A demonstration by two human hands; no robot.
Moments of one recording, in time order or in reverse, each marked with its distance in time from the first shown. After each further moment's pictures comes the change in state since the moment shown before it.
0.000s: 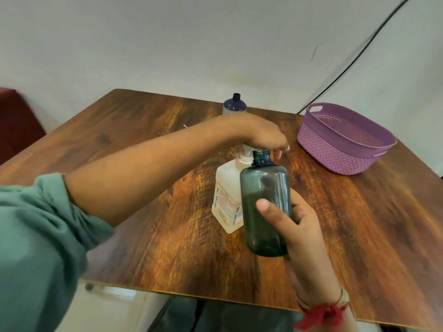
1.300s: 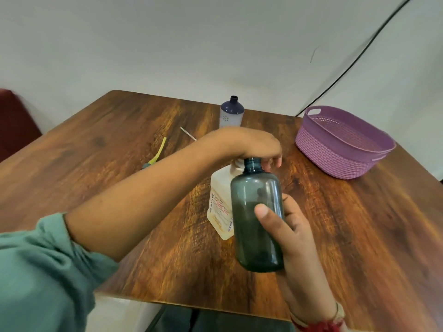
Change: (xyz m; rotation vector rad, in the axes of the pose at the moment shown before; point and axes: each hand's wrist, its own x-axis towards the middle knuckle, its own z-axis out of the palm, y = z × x) left_hand 0.004 -0.008 0.010 -0.157 0.000 0.016; right_hand -0.001 -0.001 0.004 0.133 0.021 0.079
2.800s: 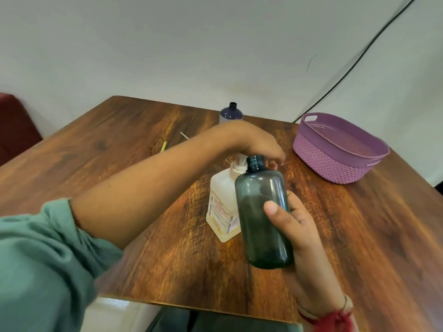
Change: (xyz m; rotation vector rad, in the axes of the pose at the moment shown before) left_hand 0.003 0.008 -0.009 0.136 -0.087 -0.023; right_hand 0.002 -0.011 -0.009 -0.002 -0.065 0.035
